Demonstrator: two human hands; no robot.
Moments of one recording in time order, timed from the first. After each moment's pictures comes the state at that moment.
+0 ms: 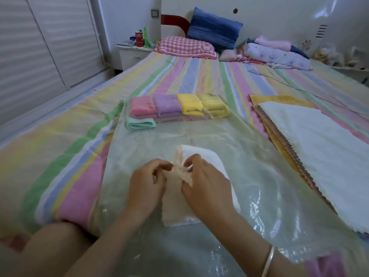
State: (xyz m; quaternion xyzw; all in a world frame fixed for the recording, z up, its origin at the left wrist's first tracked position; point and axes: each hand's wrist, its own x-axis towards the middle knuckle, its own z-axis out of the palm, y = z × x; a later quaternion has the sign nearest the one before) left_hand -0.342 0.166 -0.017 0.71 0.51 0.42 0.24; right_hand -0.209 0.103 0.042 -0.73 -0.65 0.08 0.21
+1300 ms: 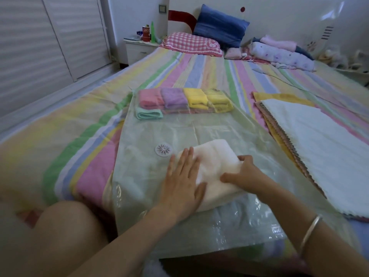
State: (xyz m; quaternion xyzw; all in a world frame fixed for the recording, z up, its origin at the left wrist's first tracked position) left_hand -0.306 0.128 -0.057 0.87 0.43 0.22 -0.02; right_hand -0.125 0.090 0.028 -0.79 -0.44 0.34 0.24
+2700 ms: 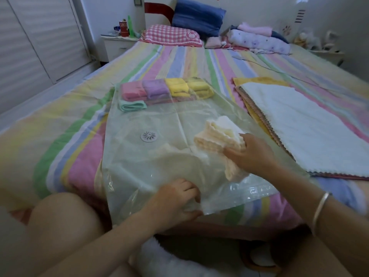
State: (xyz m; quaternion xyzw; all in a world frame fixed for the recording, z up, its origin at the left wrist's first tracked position) left_hand -0.327 0.064 -0.054 0.95 0.20 0.22 0.07; right_hand -0.097 0.037 0.044 -0.79 -0.56 0.09 0.24
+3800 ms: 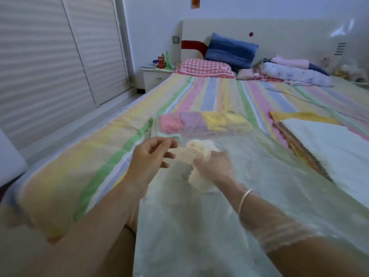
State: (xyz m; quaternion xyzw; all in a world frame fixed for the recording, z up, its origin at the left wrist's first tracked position) left_hand -0.403 0.177 0.082 0.54 0.46 0.53 0.47; right_hand -0.224 0.218 0.016 -0.79 -0.54 0.14 0.25
